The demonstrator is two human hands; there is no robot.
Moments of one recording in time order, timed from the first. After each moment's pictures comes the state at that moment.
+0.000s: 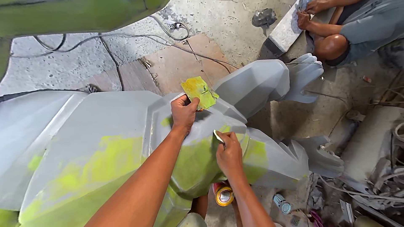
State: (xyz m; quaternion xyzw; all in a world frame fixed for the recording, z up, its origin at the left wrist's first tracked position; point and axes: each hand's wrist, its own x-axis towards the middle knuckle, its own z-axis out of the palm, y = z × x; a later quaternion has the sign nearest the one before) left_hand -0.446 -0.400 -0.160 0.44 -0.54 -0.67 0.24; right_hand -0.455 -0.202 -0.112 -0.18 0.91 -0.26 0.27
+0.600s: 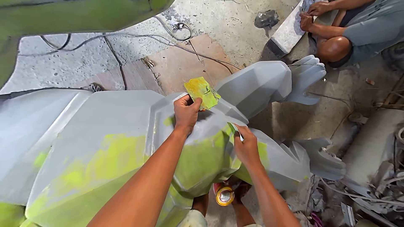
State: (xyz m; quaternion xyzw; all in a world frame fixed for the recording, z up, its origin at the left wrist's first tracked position) left_hand -0.444 -0.400 -0.161 0.44 -0.54 -0.67 0.25; right_hand -0.507 -0.172 -0.124 -0.24 0.87 -0.34 0.25
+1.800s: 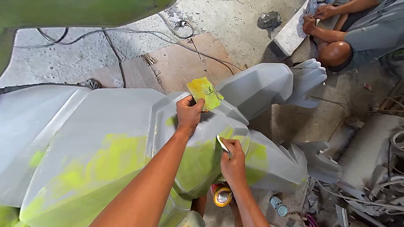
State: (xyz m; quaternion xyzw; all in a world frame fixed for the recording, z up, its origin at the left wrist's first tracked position) left_hand -0.446 -0.401 -0.162 0.45 -0.53 -0.68 0.25; right_hand -0.440 -0.184 -0.122 -0.16 0.89 -0.32 0.27
